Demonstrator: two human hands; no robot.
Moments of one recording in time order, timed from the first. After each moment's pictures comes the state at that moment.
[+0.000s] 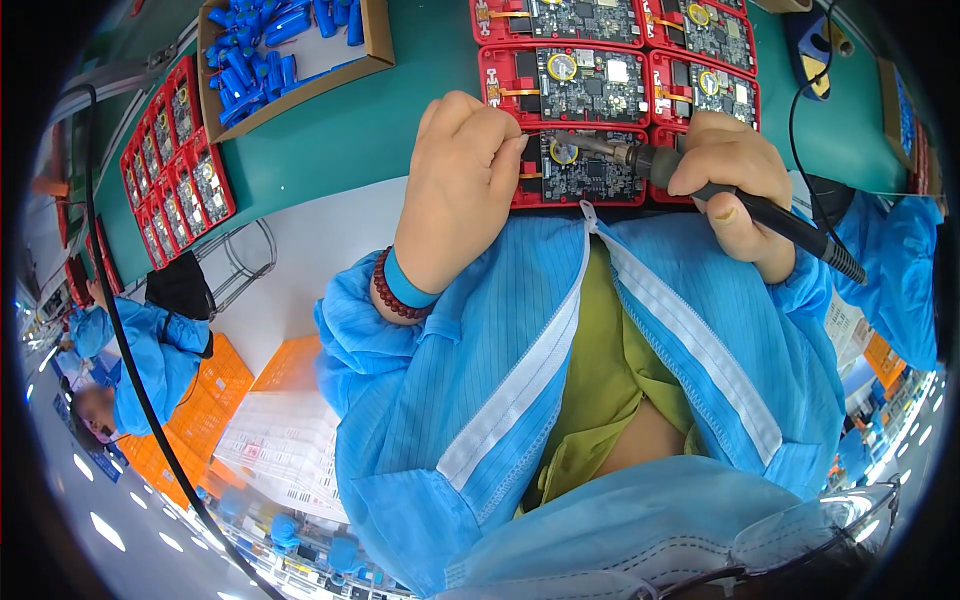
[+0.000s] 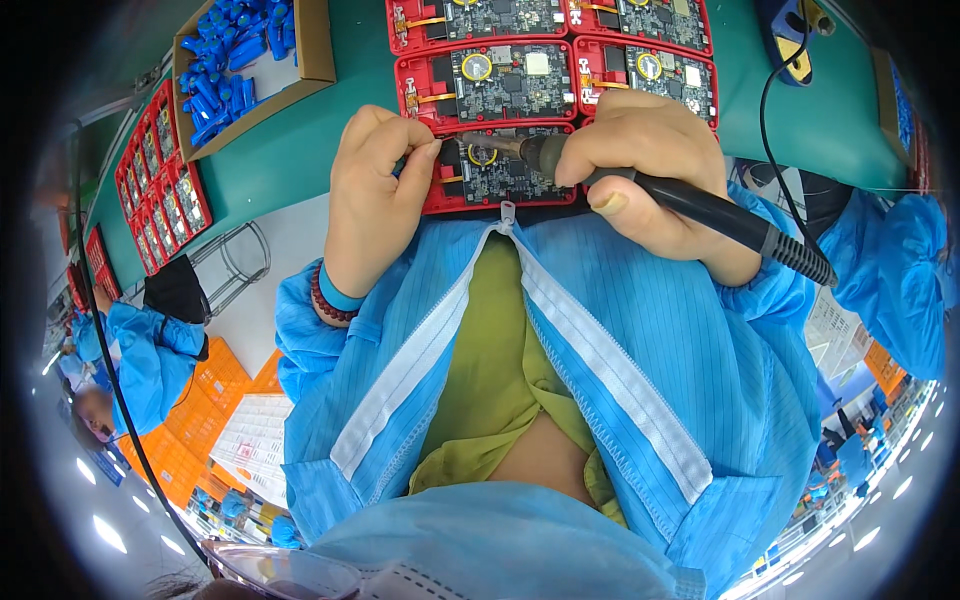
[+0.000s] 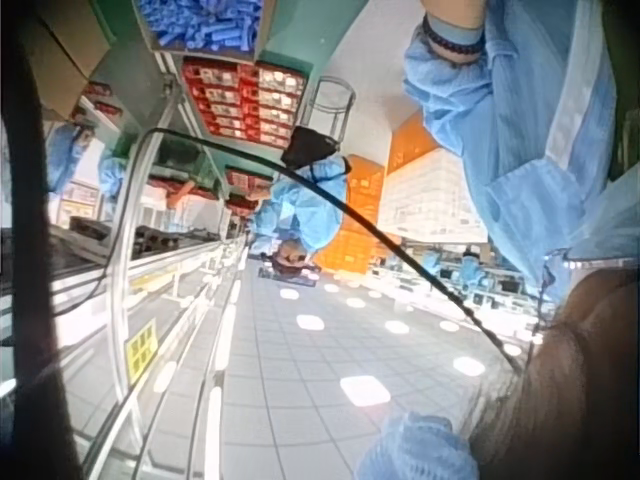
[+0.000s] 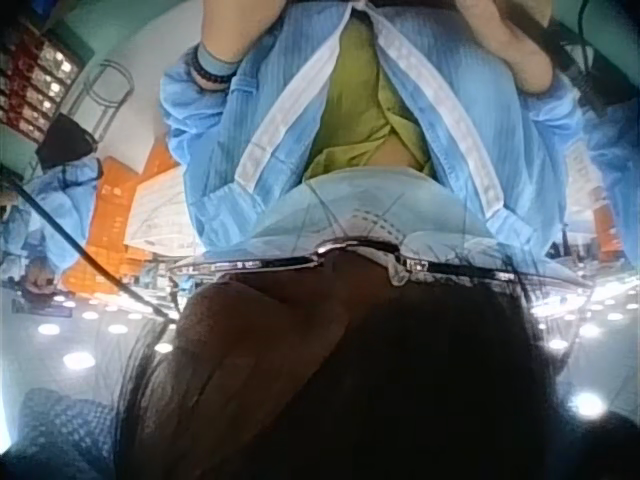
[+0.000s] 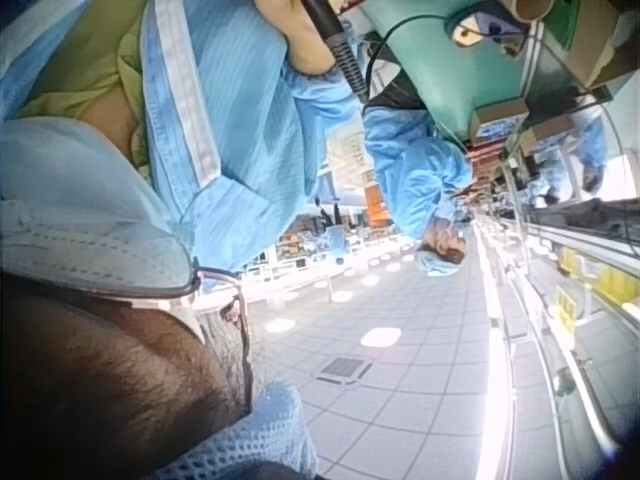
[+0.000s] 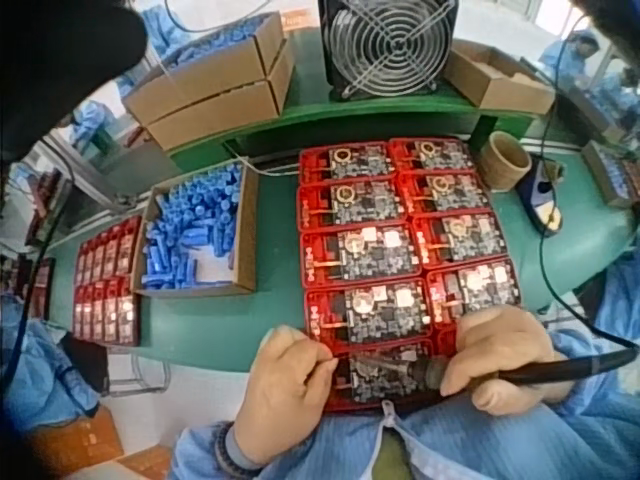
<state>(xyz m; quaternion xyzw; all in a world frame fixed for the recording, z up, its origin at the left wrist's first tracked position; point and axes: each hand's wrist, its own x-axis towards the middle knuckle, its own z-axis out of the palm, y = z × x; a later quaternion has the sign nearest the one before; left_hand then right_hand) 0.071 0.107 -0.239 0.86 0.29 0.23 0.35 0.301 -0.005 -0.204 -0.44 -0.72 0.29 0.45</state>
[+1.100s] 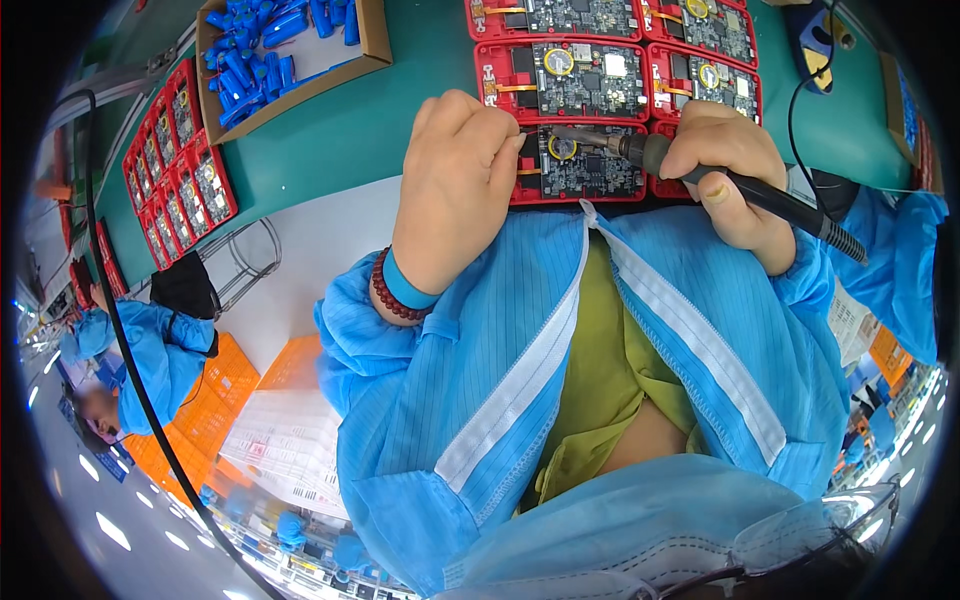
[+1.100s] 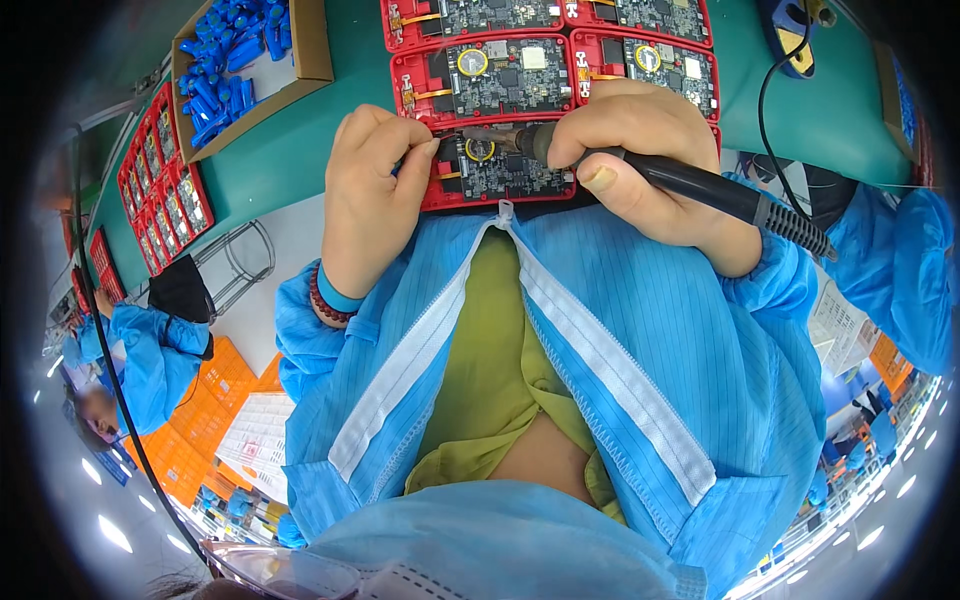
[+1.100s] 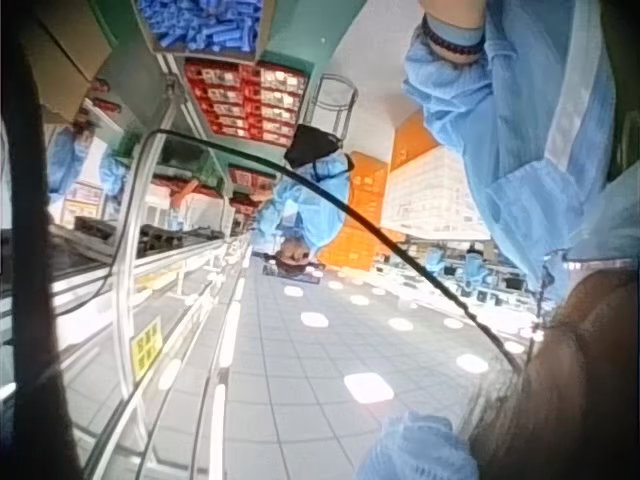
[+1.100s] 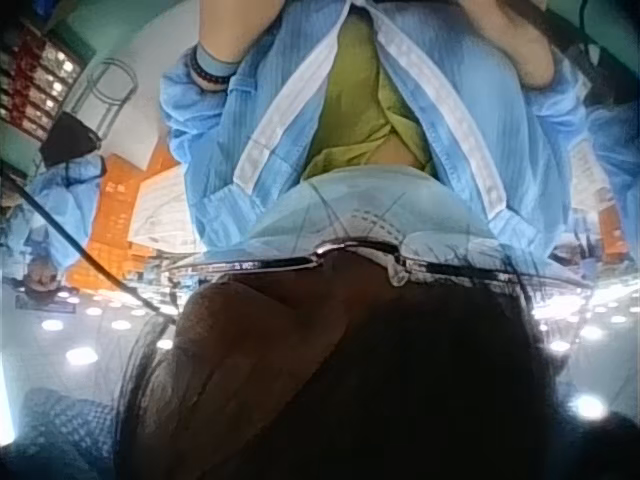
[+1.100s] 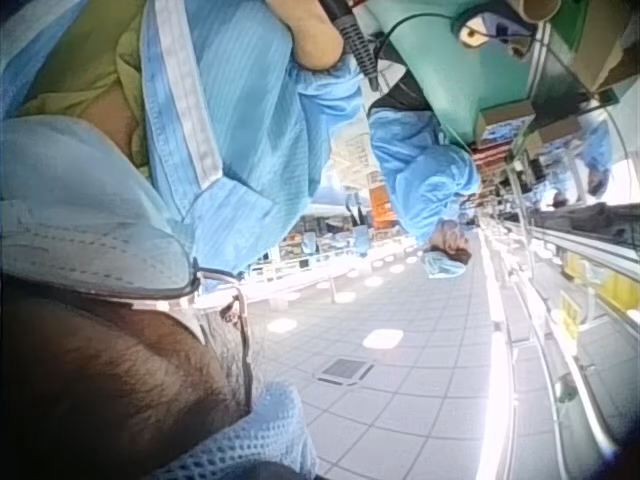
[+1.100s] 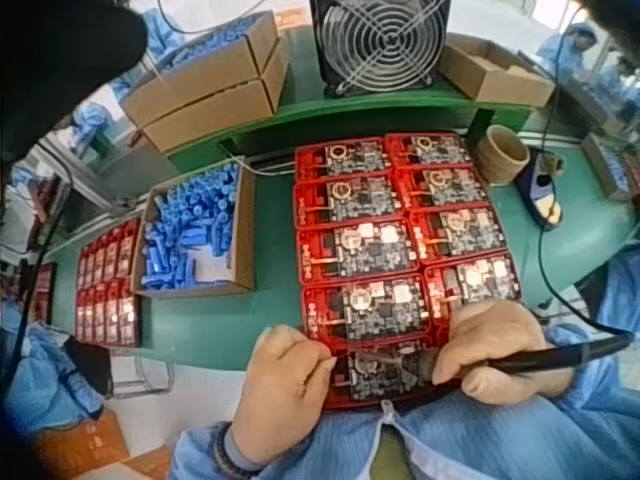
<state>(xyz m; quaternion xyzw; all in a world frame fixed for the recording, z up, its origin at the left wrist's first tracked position) 0.071 0.107 -0.235 0.88 0.28 0.22 0.32 0.299 -0.004 -0.208 -0.46 -0.70 0.30 0.46</state>
